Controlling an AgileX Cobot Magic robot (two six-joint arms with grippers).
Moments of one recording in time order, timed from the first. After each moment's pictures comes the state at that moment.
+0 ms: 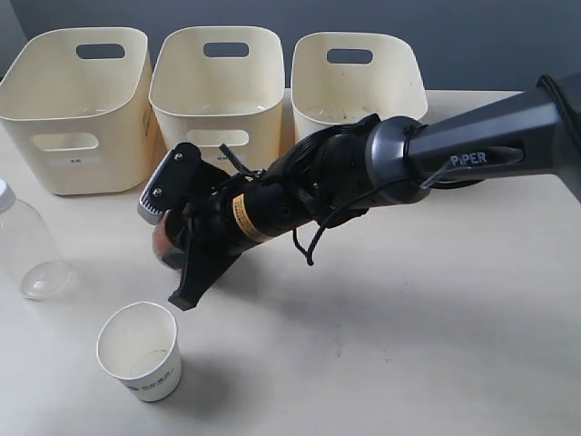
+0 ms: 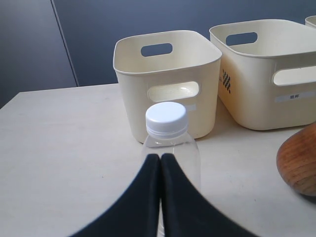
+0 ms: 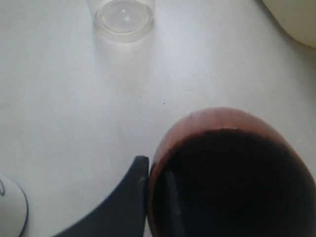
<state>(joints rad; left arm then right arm) -0.16 0.00 0.00 0.04 0.25 0.03 0.94 2.07 -1.24 -1.74 -0.40 1.36</state>
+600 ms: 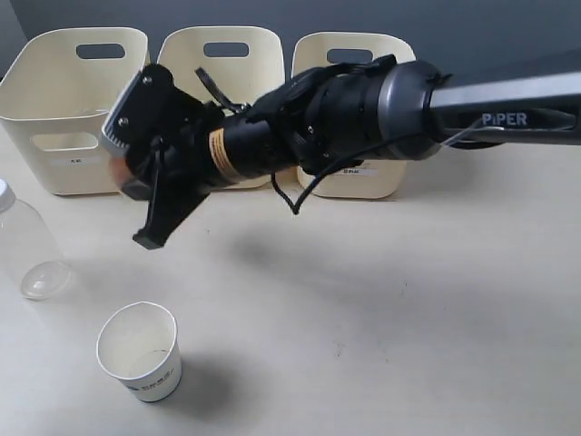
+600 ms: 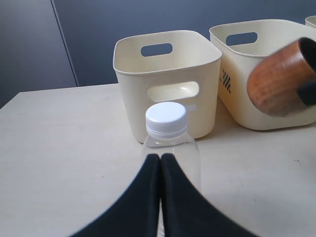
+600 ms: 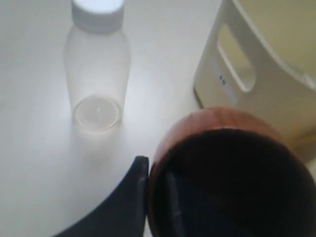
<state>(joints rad) -0.16 0.00 0.00 0.04 0.25 0.03 0.94 2.00 -1.38 -1.74 -0.39 1.31</state>
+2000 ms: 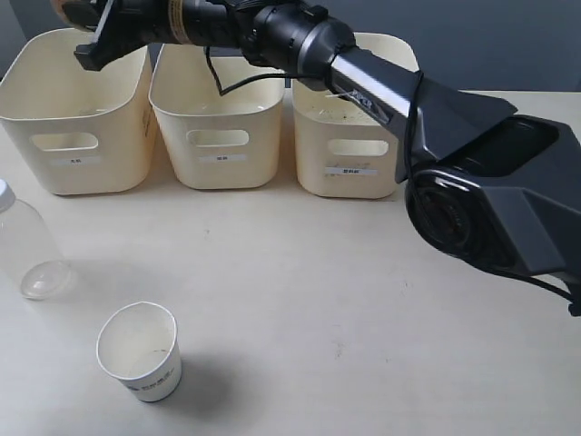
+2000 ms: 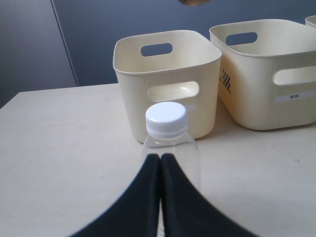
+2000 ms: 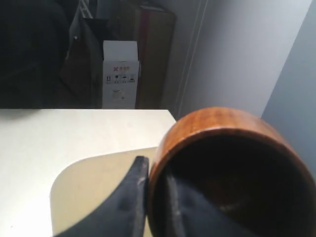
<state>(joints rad) -0.16 0.00 0.00 0.04 0.25 0.03 0.80 2.58 -2.48 -1.75 -0.54 1.54</state>
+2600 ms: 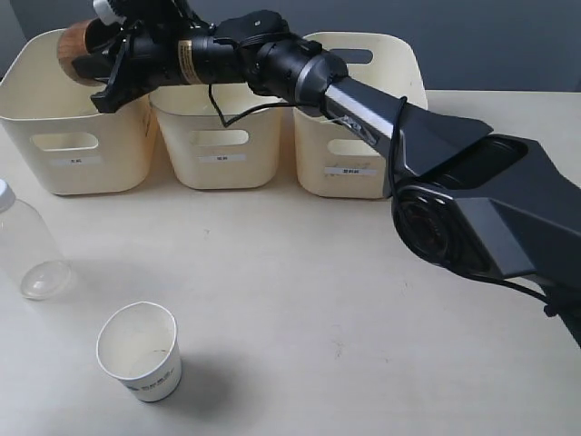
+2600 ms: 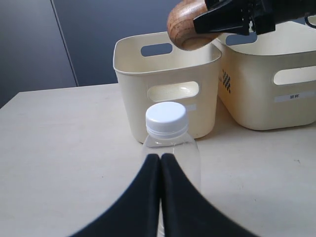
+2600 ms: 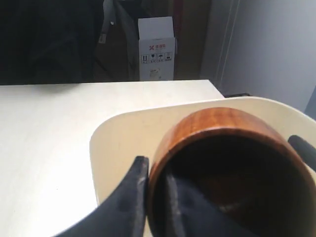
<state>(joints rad) -0.16 0.00 0.00 0.04 0.25 0.03 0.78 2.67 -2.50 -1.75 -0.67 1.60</state>
